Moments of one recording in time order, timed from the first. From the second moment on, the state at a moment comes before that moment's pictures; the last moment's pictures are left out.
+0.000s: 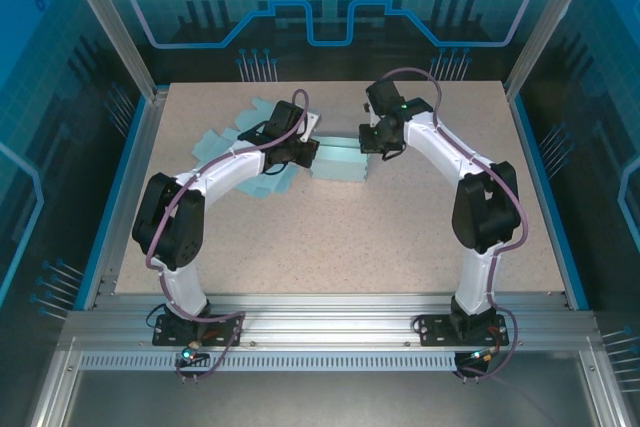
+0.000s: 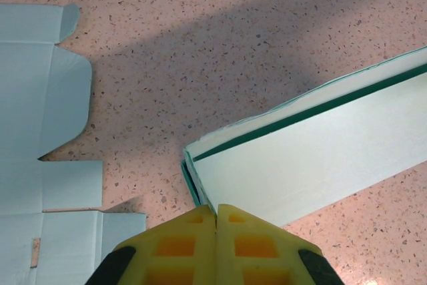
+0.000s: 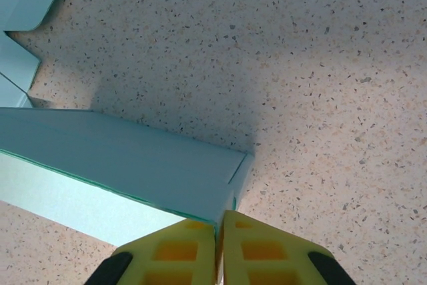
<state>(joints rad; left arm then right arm) -0.45 1.82 1.38 -0.39 0.07 -0.09 0.40 1.94 1.71 -0.88 -0.05 0.33</state>
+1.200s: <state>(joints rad) -0.45 1.82 1.36 -0.39 0.05 -0.09 0.40 1.99 1.76 -0.85 -0.01 0.34</state>
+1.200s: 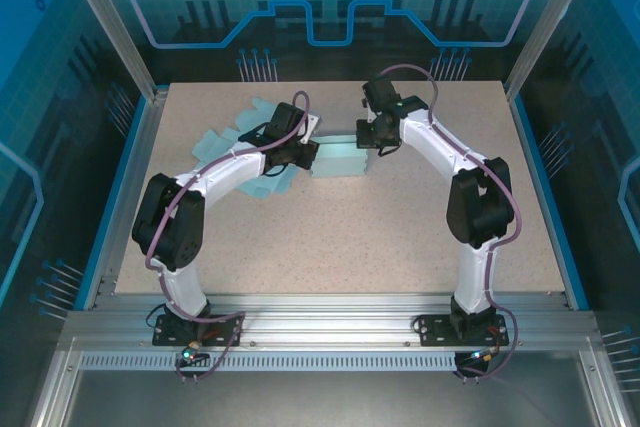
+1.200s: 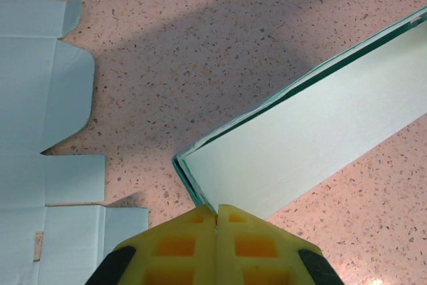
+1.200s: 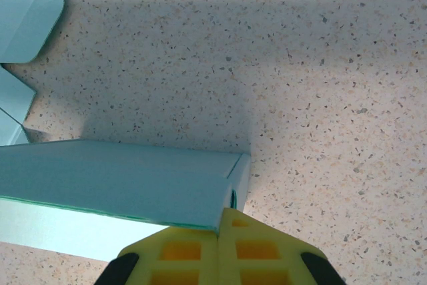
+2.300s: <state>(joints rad) -0.42 1.76 1.14 -0.09 0.11 -0.22 0.49 1.83 1.33 -0.37 0.21 0.29</state>
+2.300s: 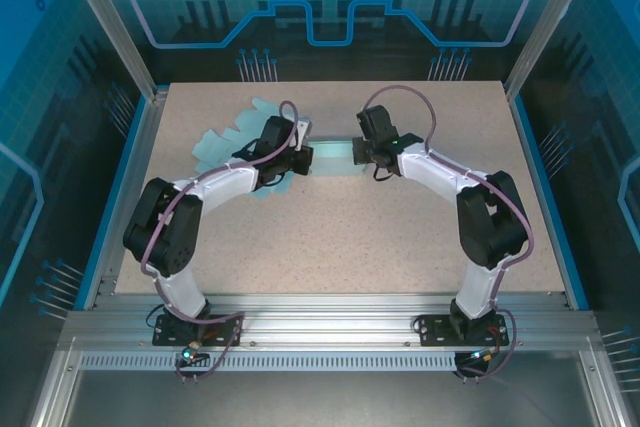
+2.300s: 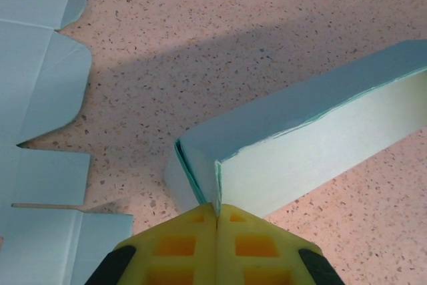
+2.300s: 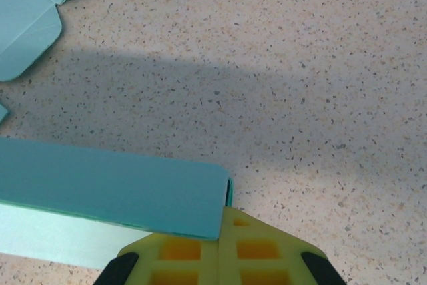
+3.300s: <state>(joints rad) -0.37 1.72 1.22 -0.10 0.12 -0.55 0.52 1.84 1.33 -0.34 0.23 0.29</state>
